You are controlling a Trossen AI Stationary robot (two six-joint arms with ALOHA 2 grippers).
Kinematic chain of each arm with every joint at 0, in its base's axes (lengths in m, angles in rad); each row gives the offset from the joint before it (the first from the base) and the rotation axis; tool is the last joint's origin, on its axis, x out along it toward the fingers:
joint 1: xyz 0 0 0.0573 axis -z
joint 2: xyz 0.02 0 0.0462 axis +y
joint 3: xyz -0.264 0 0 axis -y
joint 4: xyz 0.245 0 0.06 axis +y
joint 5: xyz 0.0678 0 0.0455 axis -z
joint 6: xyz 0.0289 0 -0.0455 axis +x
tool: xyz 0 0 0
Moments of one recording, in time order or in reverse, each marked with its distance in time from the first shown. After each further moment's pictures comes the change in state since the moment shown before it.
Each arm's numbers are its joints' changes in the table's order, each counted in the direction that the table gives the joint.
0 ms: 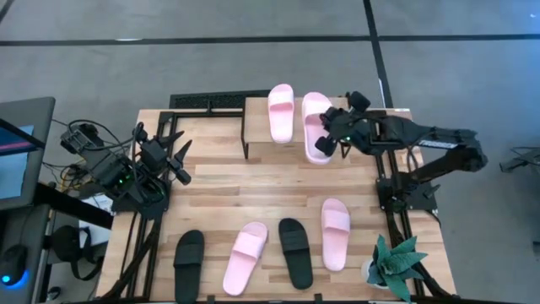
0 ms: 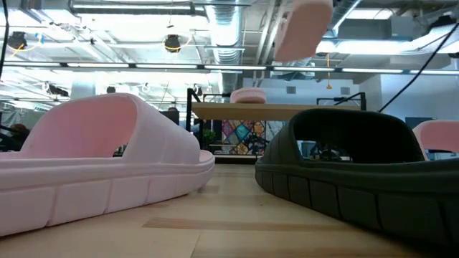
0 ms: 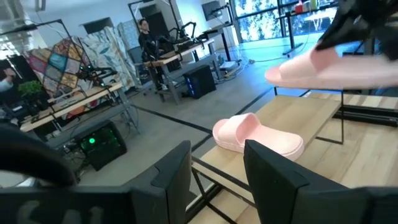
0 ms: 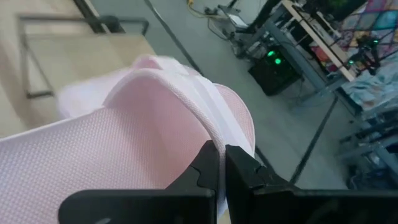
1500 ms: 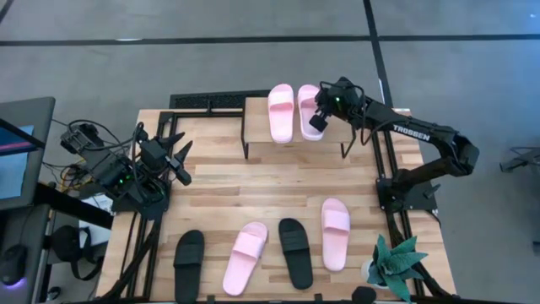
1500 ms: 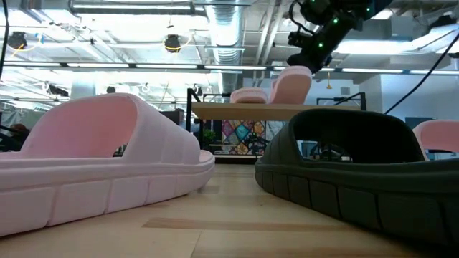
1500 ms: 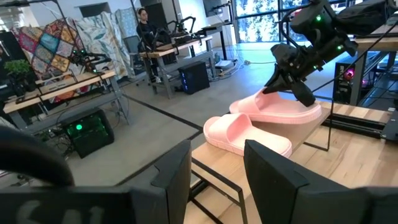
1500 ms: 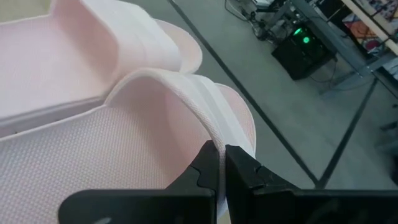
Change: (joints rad) left arm 0.000 0.001 0.000 -0.011 0.021 -0.083; right arm 0.517 0.084 -0.298 -0.543 -0.500 -0.296
